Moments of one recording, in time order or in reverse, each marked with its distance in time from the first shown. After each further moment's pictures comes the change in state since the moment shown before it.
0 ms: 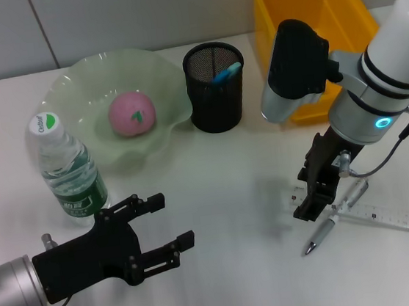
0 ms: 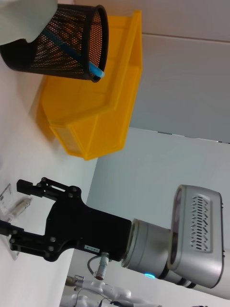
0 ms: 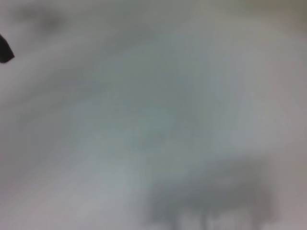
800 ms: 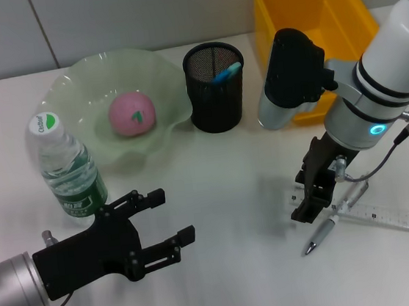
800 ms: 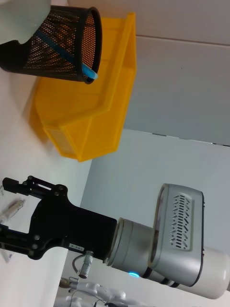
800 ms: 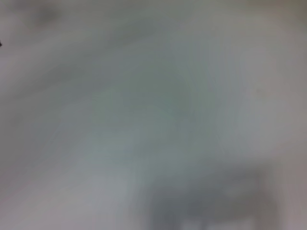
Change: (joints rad) left arm -0.001 -0.002 0.008 0.001 -0.023 0.000 0.000; right arm -0.003 0.003 -0.023 0.031 0.000 0.050 -0.001
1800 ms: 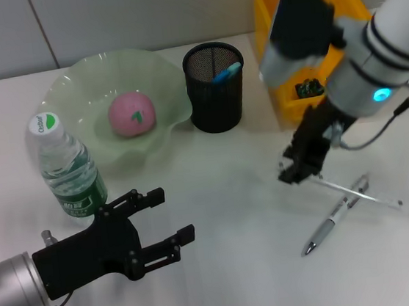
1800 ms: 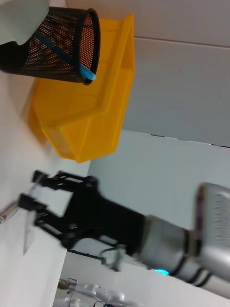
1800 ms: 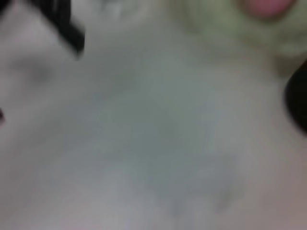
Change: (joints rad) left arm 0.001 -0.002 -0.006 -0.002 0.000 -0.002 0.005; right arm 0.009 -0.003 0.148 -0.139 0.027 -0.082 0.011
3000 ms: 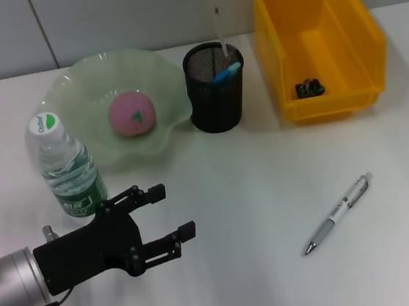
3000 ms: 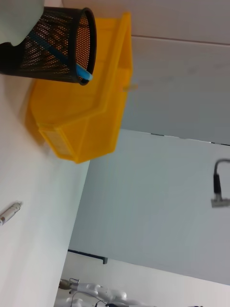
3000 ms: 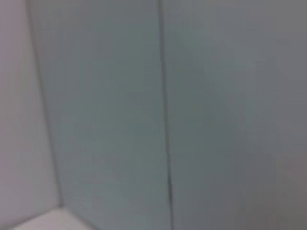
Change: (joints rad) left arm -0.011 0.001 0.000 0.000 0.000 0.005 0.004; right arm -0.021 -0.001 0.269 0.092 0.686 0.605 -0.270
